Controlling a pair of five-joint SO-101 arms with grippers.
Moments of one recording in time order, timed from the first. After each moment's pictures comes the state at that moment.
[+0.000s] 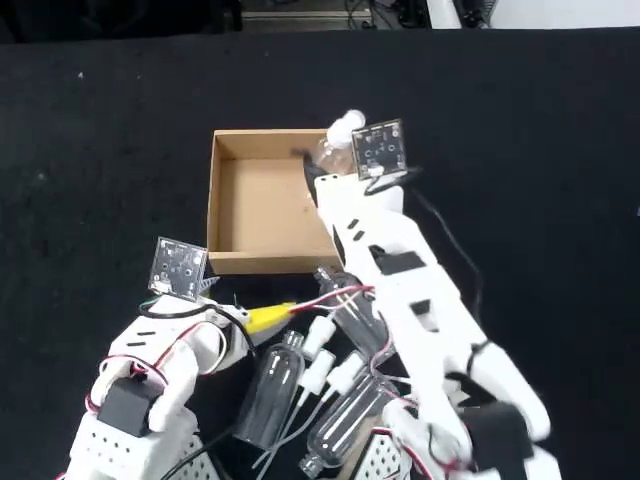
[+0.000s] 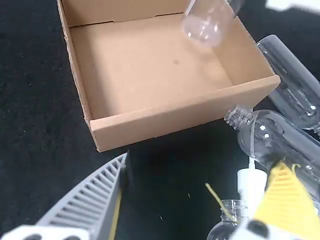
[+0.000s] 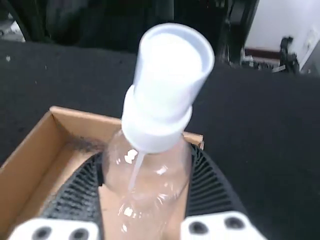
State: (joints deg) left arm 16.4 -103.7 86.9 60.2 5.6; right arm -14.8 -19.6 59.5 -8.2 -0.3
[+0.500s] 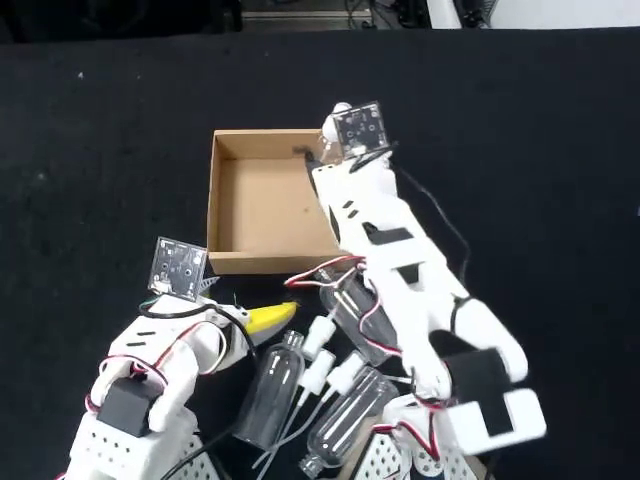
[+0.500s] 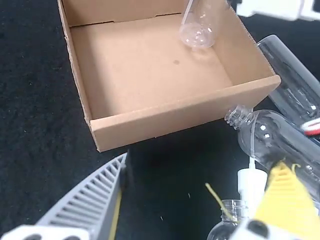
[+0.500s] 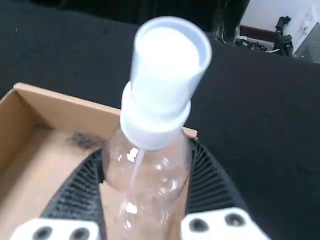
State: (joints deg) left arm 16.2 -103.7 86.9 60.2 5.6; right arm -13.5 -4.0 50.2 -11.3 6.0
